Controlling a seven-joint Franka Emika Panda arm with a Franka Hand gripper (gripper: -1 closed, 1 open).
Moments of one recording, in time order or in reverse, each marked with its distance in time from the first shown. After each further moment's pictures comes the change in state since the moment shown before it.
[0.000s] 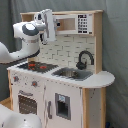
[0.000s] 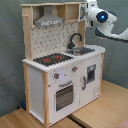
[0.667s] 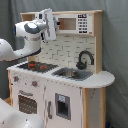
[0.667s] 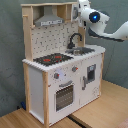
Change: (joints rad) arm -0.134 0.052 0.121 0.140 0.001 0.000 0.004
